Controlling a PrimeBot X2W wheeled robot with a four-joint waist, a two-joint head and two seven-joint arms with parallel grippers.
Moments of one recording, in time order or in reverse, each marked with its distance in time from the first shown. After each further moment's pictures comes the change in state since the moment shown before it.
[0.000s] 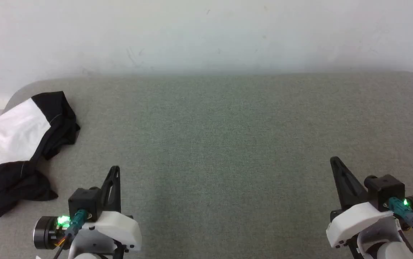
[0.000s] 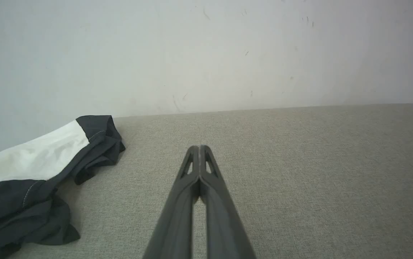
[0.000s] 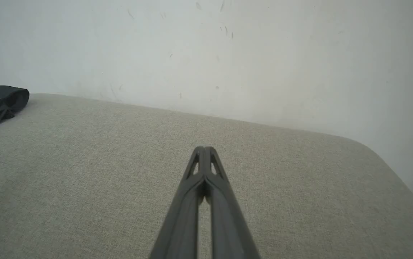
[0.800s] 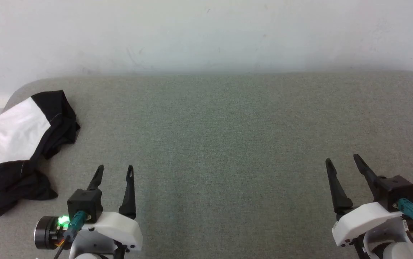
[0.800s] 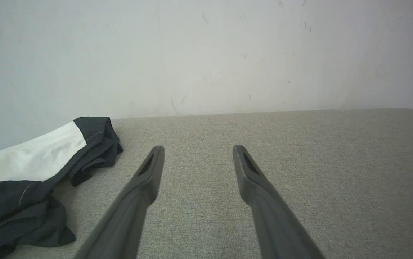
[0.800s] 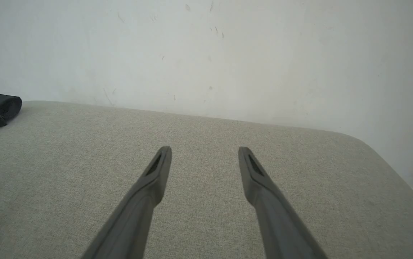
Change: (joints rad) left arm 0.001 0.001 -0.006 -0.001 -0.015 0.002 -0.019; right arm 0.000 -0.001 -0.030 0.011 0.026 0.000 -0.019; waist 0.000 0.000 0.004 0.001
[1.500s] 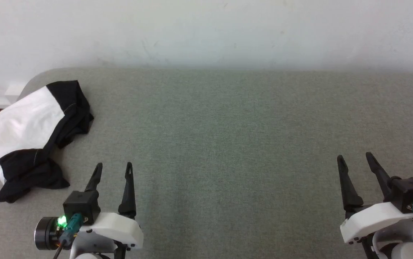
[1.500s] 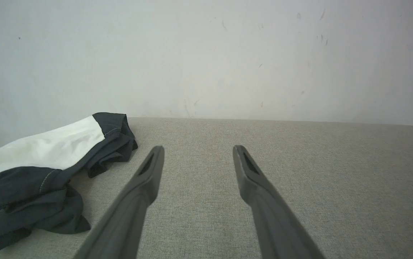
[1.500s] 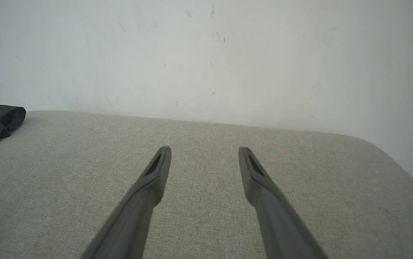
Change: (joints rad) left arm 0.001 0.000 -0.010 -0.004 -0.044 0.019 -0.043; right arm 0.000 0.000 -0.044 0.008 0.029 0.000 -0.044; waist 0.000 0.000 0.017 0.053
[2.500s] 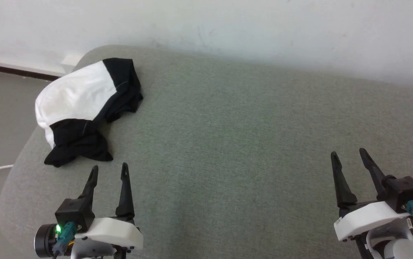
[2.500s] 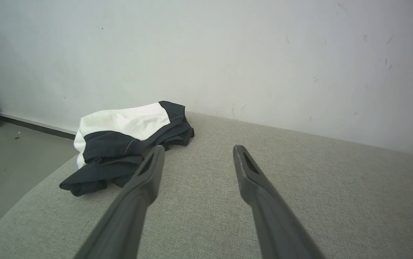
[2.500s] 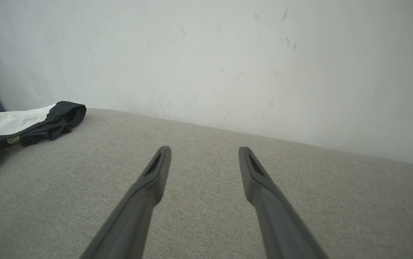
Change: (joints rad) left arm 0.021 0.000 -0.012 -0.011 -0.075 0.041 -0.062; right arm -0.022 0.001 0.026 0.034 0.006 0.000 -0.062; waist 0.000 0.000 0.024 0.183
